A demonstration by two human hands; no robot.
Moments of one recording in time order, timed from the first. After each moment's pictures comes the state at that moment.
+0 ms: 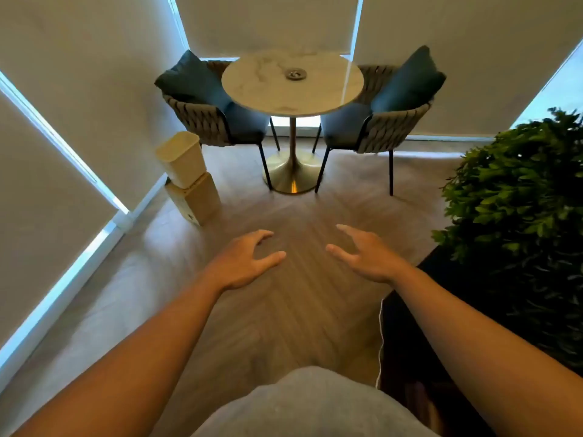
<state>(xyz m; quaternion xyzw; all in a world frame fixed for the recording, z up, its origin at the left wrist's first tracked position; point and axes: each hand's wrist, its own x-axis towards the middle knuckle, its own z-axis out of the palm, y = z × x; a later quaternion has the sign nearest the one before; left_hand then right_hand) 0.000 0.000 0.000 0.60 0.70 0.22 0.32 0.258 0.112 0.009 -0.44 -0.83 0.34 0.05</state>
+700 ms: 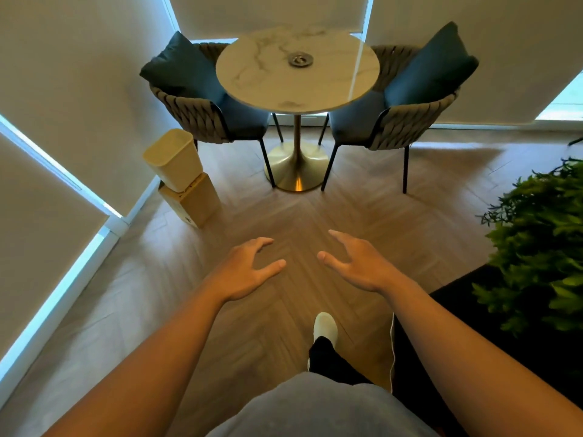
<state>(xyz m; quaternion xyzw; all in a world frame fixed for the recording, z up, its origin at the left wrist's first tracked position) -0.061 0.115 -0.035 0.56 0.72 0.19 0.35 0.183 0.228 -0.038 -0.43 -0.81 0.40 0.05</state>
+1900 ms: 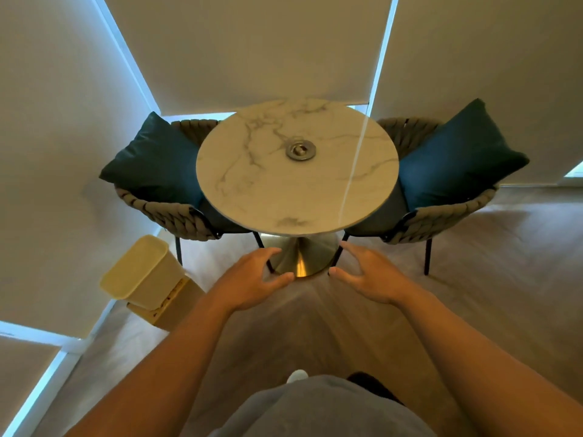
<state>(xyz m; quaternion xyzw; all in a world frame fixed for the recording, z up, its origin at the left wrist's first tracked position) -0.257 0.596 -0.022 0.62 0.71 0.18 0.30 0.004 0.701 -0.036 -0.45 -0.83 0.33 0.07</state>
